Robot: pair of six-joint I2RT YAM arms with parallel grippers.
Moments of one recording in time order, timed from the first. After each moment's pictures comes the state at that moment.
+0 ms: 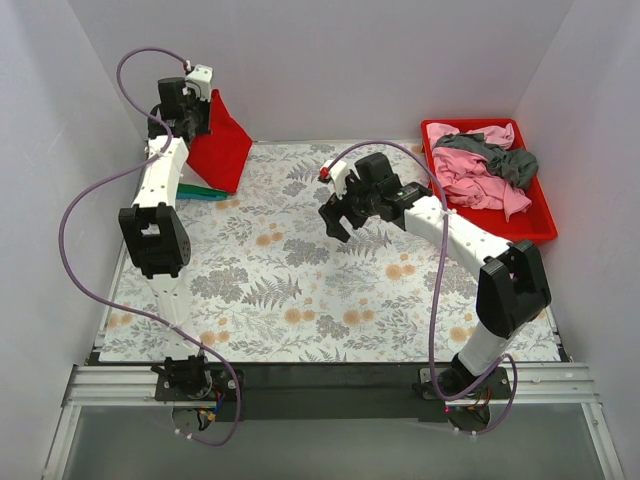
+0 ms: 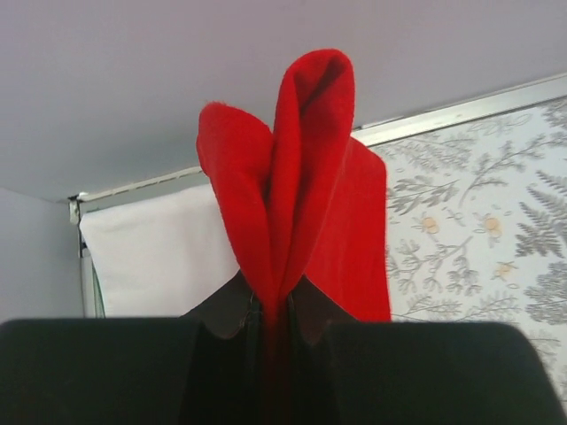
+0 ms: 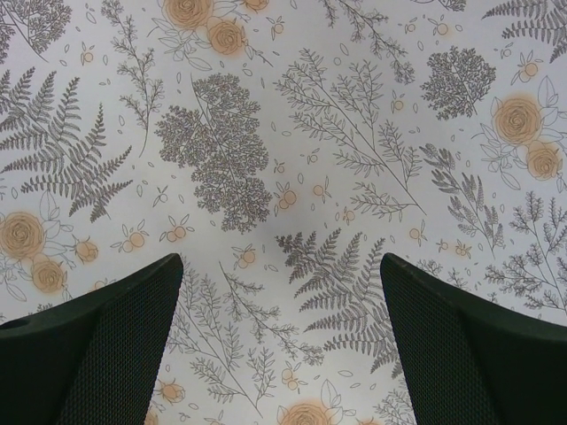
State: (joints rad) left arm 0.03 2.19 2.18 -0.42 0.14 0.25; right arm 0.62 1.68 1.37 -0.44 -0.33 -0.30
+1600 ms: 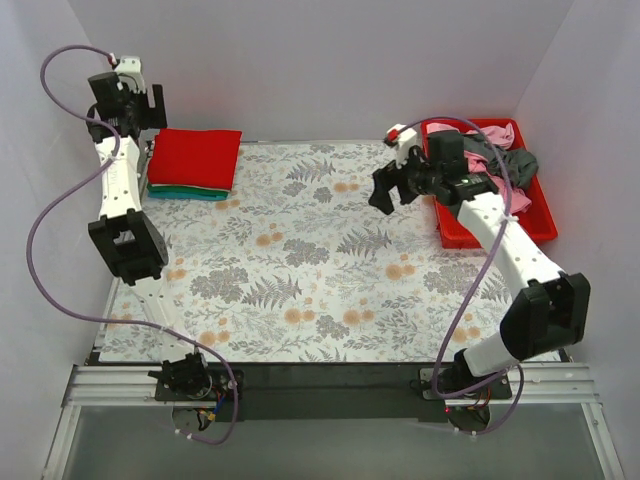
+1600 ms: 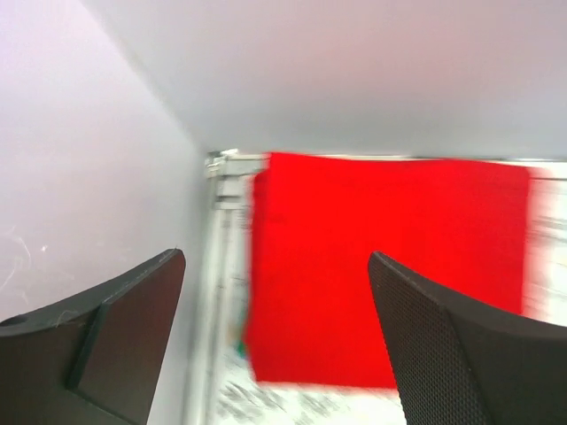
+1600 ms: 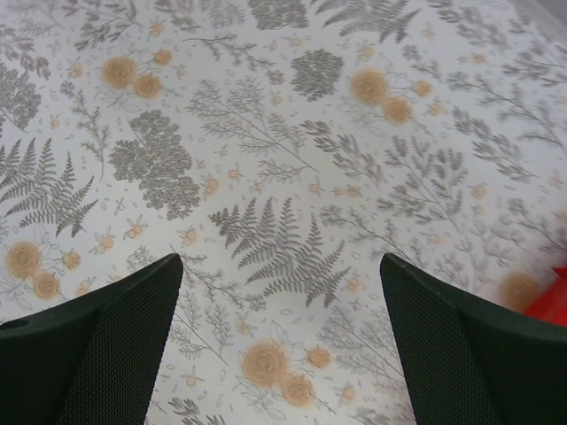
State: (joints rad) left arm 0.28 2.24 2.28 -0.42 0.11 0.21; right arm 0.37 1.53 1.37 -0.49 -0.46 -0.23
